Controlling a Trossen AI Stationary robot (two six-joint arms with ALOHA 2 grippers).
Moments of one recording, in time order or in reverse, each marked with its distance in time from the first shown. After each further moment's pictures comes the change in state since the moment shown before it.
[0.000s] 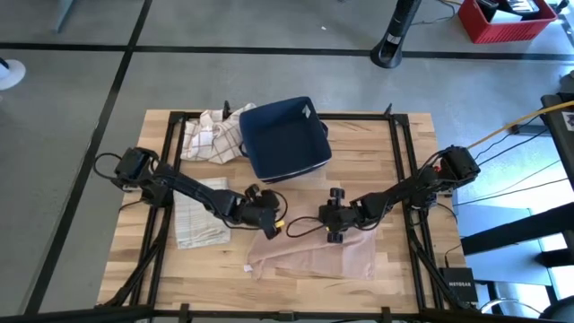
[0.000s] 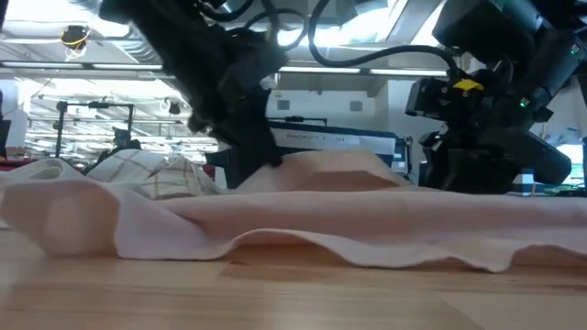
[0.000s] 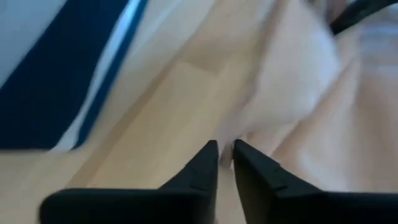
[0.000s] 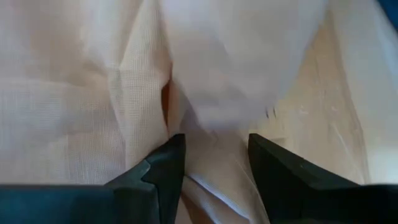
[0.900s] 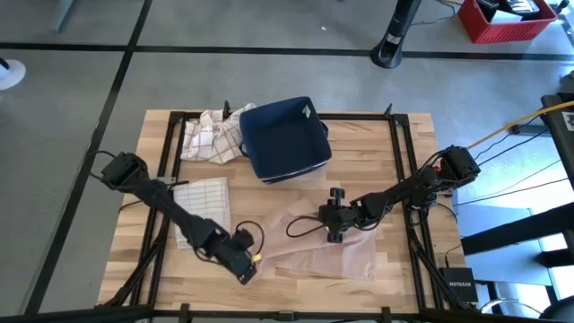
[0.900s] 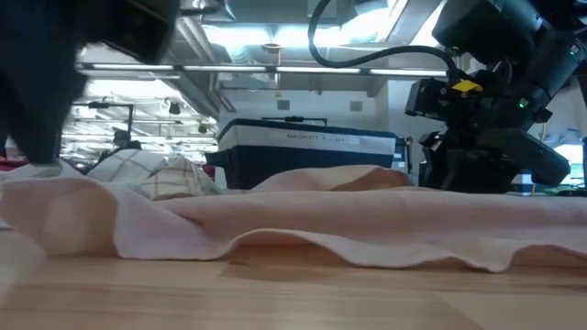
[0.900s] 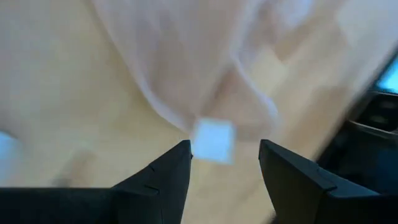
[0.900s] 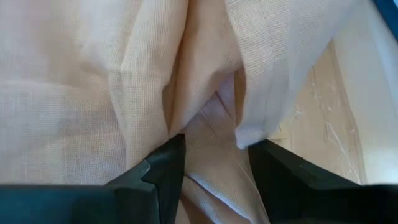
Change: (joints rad) left arm -0.320 -0.058 0.034 -0.220 0.451 -0.740; right arm -0.001 0.002 -0.001 0.008 0.007 0.000
